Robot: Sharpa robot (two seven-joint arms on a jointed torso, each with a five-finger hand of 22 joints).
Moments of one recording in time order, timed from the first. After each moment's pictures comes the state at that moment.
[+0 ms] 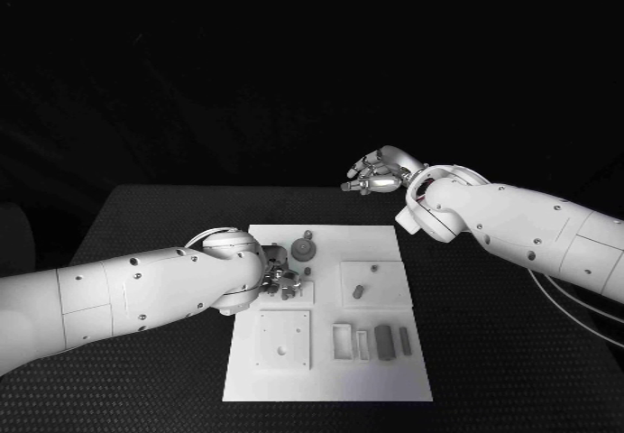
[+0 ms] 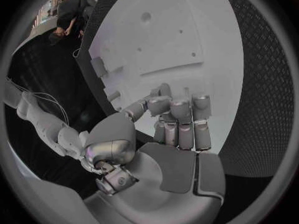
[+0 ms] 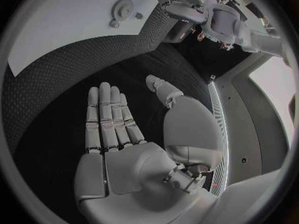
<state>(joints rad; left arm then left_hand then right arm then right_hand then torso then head) 1.31 -0.59 -0.23 1.43 -1.12 0.06 -0.61 0.67 0.08 0.72 -0.14 0.29 1.08 0.05 0.40 0.85 1.42 -0.12 1.03 0.79 1.22 -0.17 1.36 0.62 0.05 0.95 -0.14 1.09 1.31 1.30 -0.61 -0.01 1.17 -0.92 -0.31 -0.01 1.01 -0.24 0.55 -0.13 0.31 0.77 0.20 0.26 0.45 0.80 0.14 0.79 0.26 0.89 0.09 0.67 0.69 0.22 0.68 0.18 0.60 1.06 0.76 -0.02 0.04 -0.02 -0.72</state>
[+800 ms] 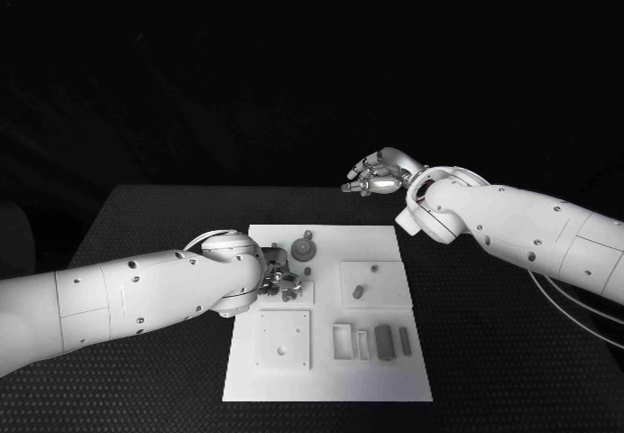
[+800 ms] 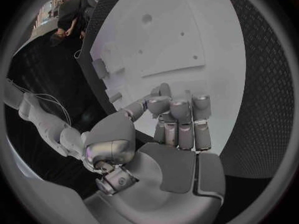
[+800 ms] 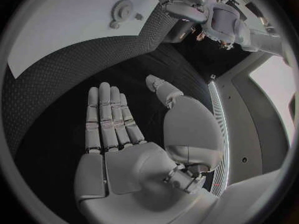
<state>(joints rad) 1.31 -0.60 -0.23 1.44 -1.14 0.05 -0.59 0.69 0.06 0.74 -0.16 0.29 1.08 0.05 0.39 0.85 1.42 -0.12 1.03 0.79 1.22 -0.17 1.36 0.61 0.05 0.95 -0.14 1.10 1.31 1.30 -0.61 -0.01 1.17 -0.92 -0.31 -0.01 1.01 -0.24 0.54 -0.13 0.32 0.77 0.20 0.26 0.45 0.80 0.14 0.79 0.26 0.89 0.10 0.67 0.69 0.22 0.67 0.18 0.60 1.06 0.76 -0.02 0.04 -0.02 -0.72</state>
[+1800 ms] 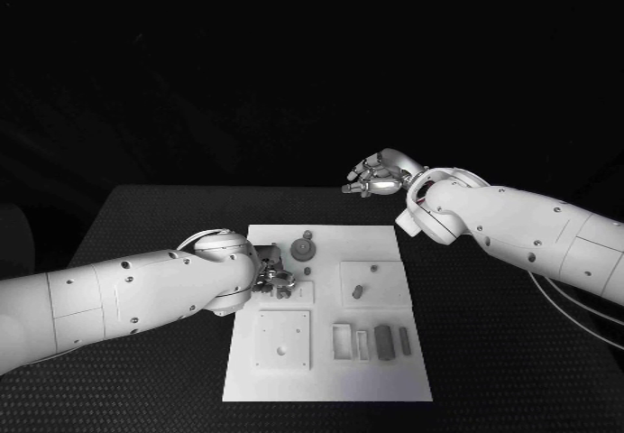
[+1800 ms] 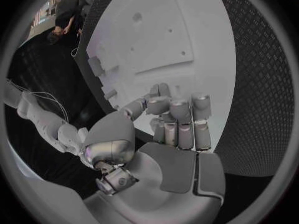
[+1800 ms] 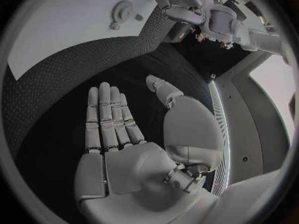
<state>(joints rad) 1.31 -0.61 -0.23 1.43 -1.14 0.03 -0.58 0.70 0.05 0.75 -0.15 0.29 1.10 0.05 0.40 0.85 1.42 -0.12 1.03 0.78 1.23 -0.18 1.36 0.61 0.05 0.95 -0.14 1.10 1.31 1.29 -0.61 -0.01 1.17 -0.91 -0.31 -0.01 1.01 -0.24 0.54 -0.12 0.32 0.77 0.20 0.26 0.45 0.80 0.14 0.79 0.25 0.88 0.09 0.67 0.68 0.22 0.67 0.18 0.60 1.06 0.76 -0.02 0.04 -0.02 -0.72</state>
